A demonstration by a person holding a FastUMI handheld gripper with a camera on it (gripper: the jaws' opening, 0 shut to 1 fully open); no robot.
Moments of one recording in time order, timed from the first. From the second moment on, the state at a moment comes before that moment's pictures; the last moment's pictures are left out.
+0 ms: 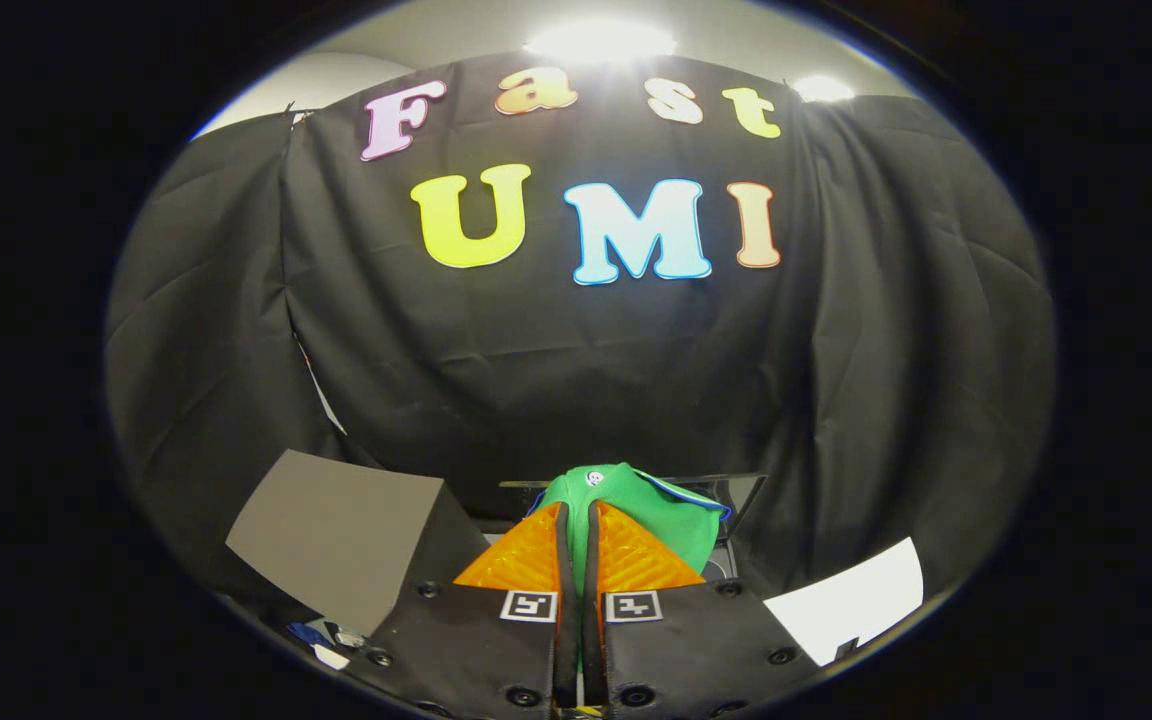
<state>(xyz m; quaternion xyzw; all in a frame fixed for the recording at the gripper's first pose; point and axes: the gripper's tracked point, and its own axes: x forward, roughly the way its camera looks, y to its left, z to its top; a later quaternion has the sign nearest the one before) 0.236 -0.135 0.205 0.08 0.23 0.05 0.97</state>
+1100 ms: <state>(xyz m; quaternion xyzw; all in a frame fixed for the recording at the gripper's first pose) 0.272 -0.153 -0.008 0.06 0.35 0.04 0.93</state>
